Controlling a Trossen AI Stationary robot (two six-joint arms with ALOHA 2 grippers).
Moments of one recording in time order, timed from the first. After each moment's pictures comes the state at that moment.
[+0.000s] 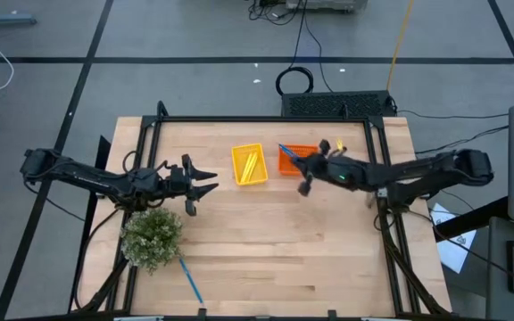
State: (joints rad) left arm -0.12 0.84 0.24 0.67 -0.28 -0.02; right arm -0.07 1.19 0.54 0.32 0.42 -0.01
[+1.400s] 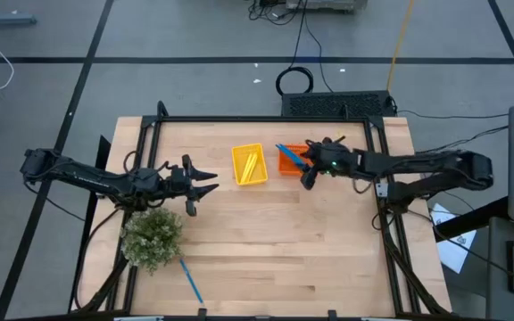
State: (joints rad) left arm -0.12 0.84 0.24 0.65 -0.28 -0.02; right arm -0.22 1.19 0.61 -0.03 0.22 0.21
